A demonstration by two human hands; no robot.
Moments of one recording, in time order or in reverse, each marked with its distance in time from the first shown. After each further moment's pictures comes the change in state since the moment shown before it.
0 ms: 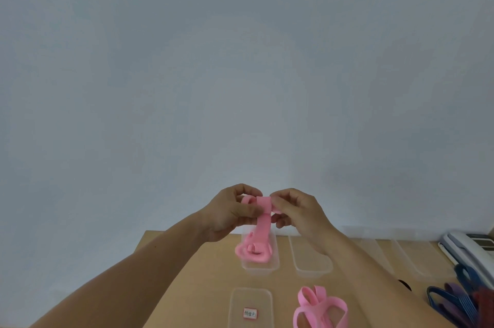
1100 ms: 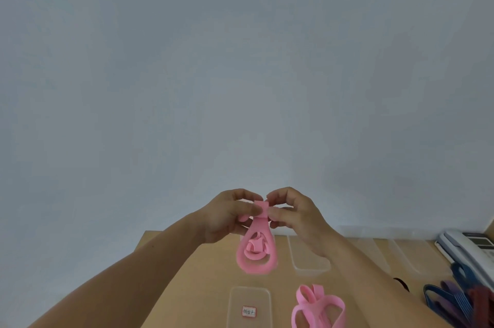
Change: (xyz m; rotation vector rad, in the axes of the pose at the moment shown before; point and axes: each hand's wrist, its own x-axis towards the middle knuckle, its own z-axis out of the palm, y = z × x) left_hand -0.011 0.004 0.002 0.068 -0.082 -0.100; right_hand -0.010 0.002 0.000 -0.003 -0.071 -0.059
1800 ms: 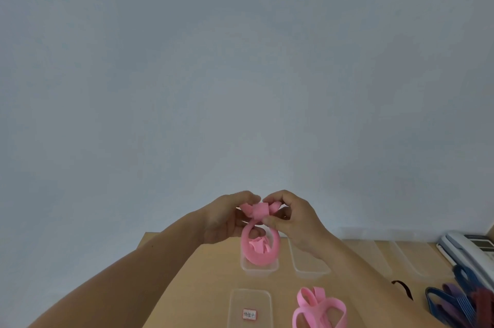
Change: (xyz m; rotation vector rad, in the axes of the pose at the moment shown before) left_hand 0.001 0.005 -0.002 -0.100 -0.061 -0.130; right_hand 0.005 0.007 0.005 -0.245 0.015 -0.099
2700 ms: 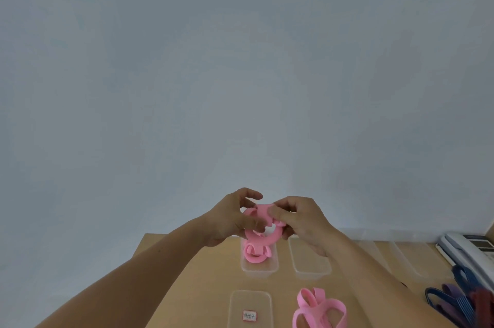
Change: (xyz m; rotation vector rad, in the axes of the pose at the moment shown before) left_hand 0.003 -0.007 0.004 0.321 0.132 0.190; right_hand 0.003 -0.010 -0.008 0.134 0.023 0.227
